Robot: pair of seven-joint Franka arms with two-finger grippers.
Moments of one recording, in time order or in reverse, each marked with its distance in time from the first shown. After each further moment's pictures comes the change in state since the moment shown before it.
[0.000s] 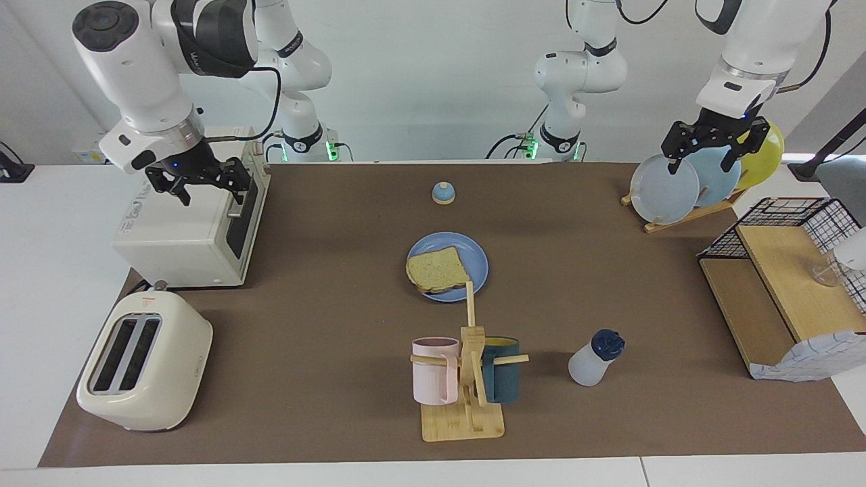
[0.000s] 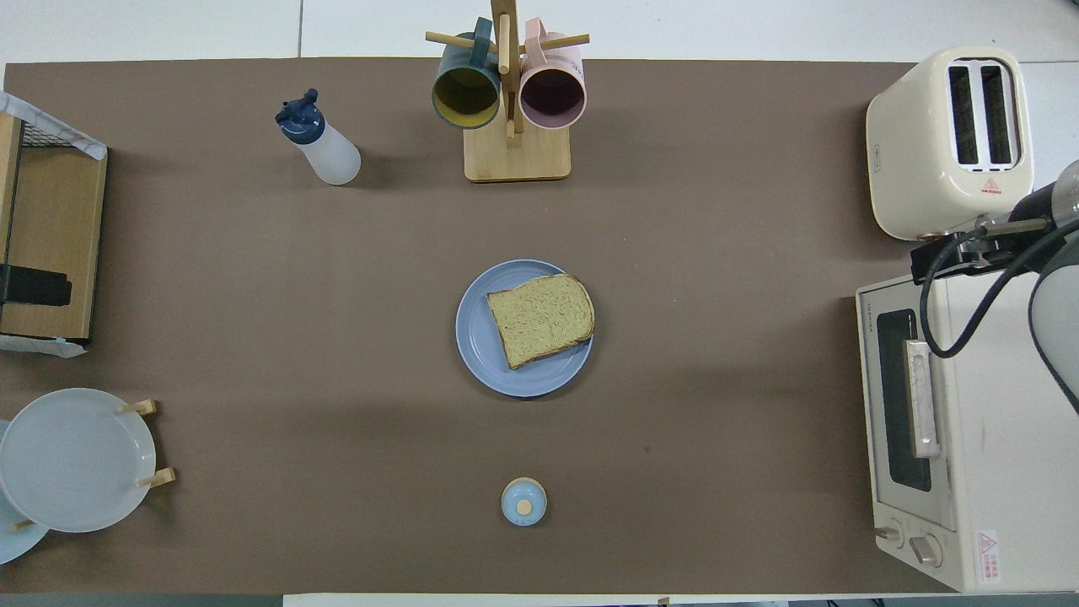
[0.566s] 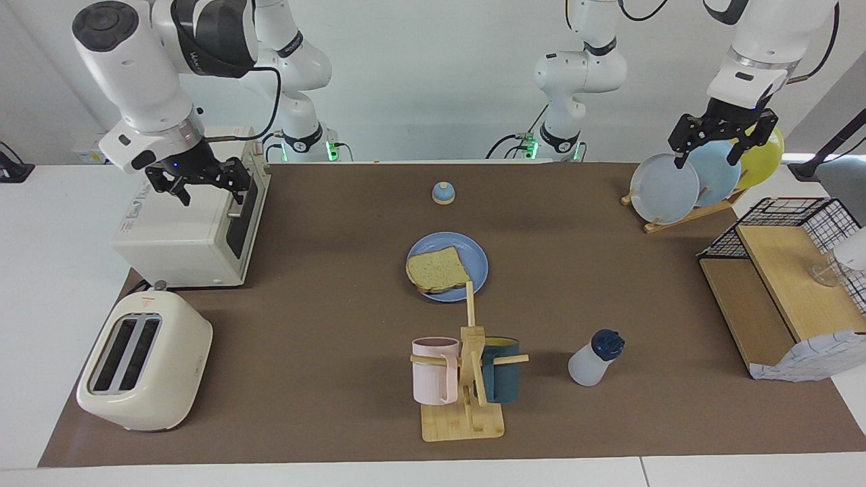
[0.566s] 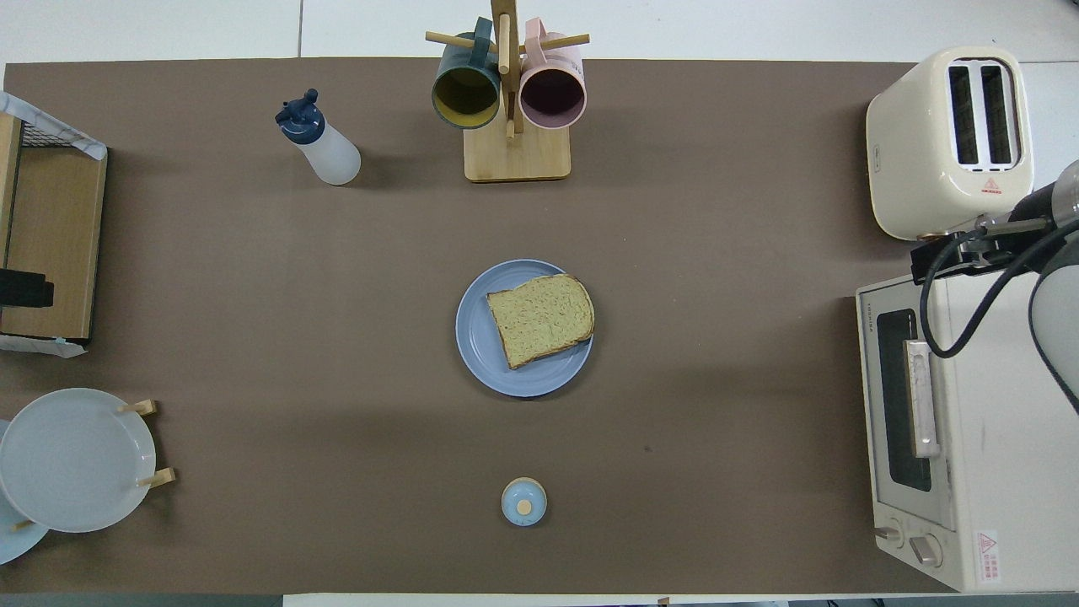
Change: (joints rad) left arm 0.037 0.047 0.000 0.139 -0.076 -0.119 -0.005; right arm 0.000 0.000 0.000 0.000 0.000 0.000 0.000
